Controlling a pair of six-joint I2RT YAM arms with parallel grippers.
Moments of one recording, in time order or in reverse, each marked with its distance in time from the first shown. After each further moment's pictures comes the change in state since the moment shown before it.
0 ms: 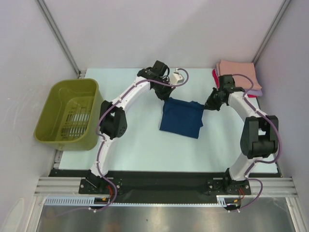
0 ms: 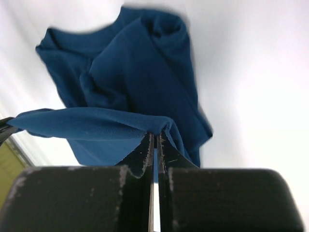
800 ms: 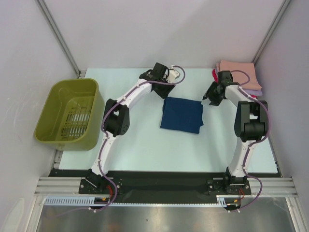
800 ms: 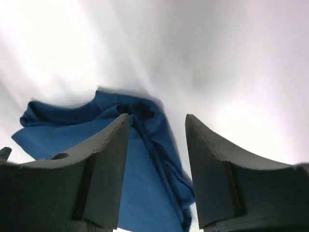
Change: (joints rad) left arm 0.020 0.113 0.002 0.253 -0.240 -0.145; right arm -0.043 0.309 0.199 0.126 0.087 0.006
